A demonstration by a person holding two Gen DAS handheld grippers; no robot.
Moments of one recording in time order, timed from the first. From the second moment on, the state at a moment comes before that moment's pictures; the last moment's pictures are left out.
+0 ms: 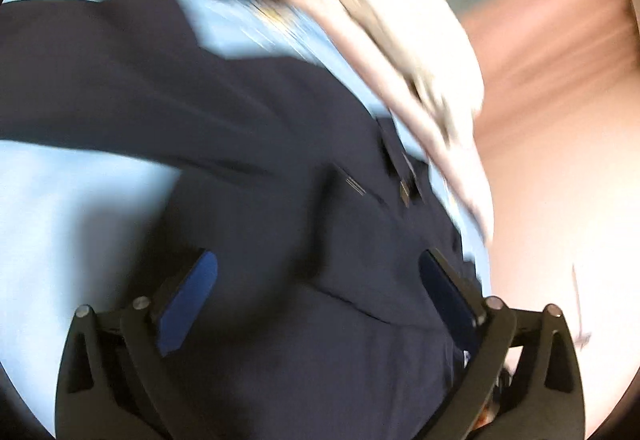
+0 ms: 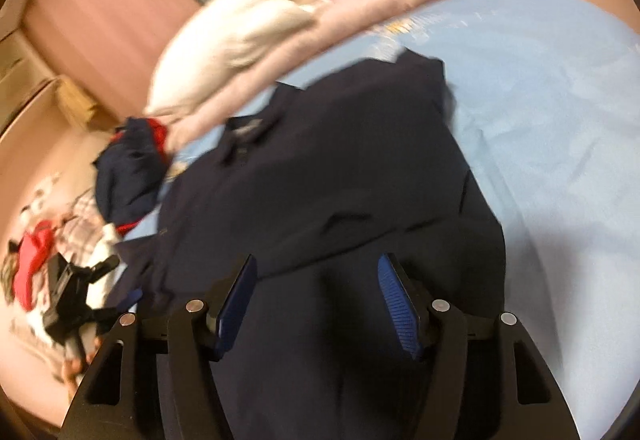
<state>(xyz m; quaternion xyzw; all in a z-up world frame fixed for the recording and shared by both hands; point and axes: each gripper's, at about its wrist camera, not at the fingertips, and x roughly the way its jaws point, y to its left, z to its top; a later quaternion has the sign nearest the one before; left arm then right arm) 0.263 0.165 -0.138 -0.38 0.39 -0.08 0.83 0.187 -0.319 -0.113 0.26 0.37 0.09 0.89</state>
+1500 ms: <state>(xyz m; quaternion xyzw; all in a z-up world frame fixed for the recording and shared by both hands) 0.240 0.237 0.015 -0.24 0.26 0.10 0.93 0.123 -0.283 -0.131 0.30 0.34 0.16 0.88</state>
